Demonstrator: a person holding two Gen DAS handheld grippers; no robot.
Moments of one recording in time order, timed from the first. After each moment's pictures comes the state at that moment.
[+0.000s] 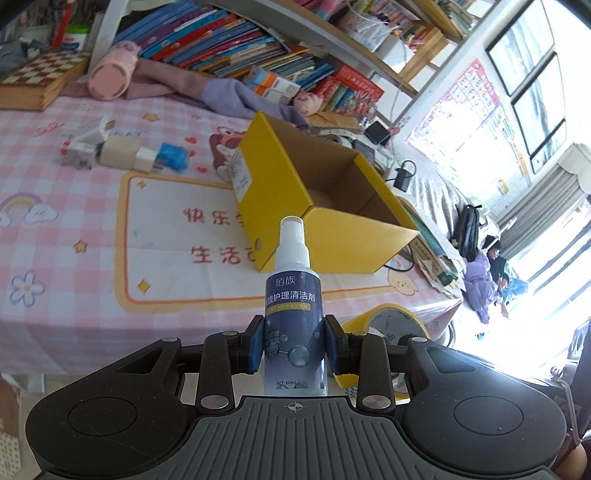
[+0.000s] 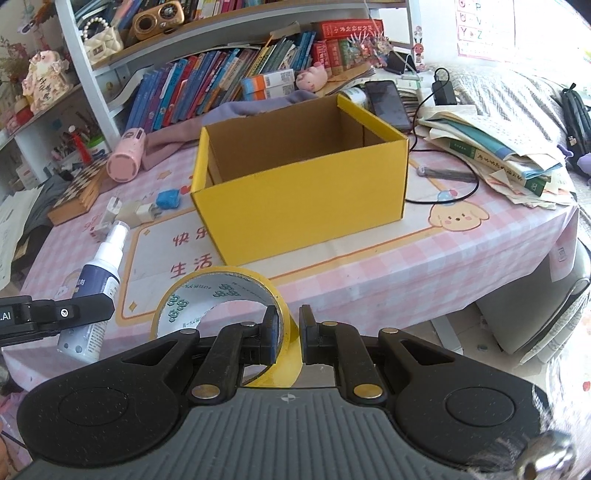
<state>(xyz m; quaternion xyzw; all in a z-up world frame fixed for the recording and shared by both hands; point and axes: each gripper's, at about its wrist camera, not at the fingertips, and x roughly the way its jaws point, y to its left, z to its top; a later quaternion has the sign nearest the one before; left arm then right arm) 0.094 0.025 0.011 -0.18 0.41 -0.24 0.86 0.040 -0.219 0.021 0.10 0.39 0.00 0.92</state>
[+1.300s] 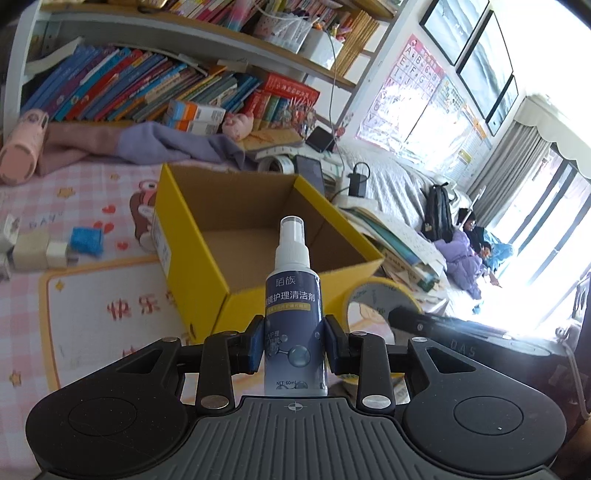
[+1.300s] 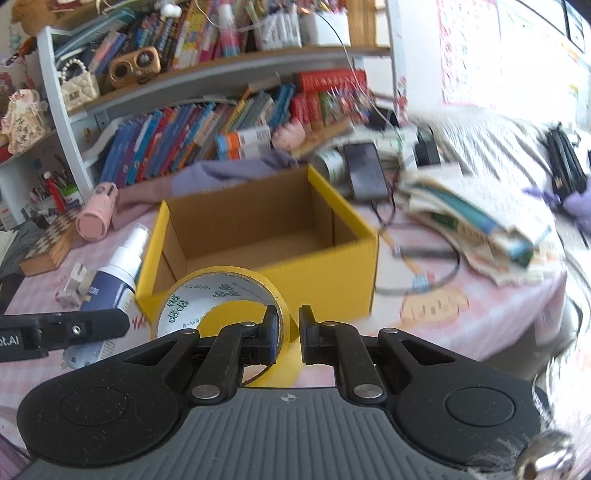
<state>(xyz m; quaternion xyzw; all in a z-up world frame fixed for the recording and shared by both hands) 0.160 -0.046 0.038 -0.10 0.36 -0.31 0.88 0.106 -0.260 0.046 0.08 0.31 -0.03 0.95</state>
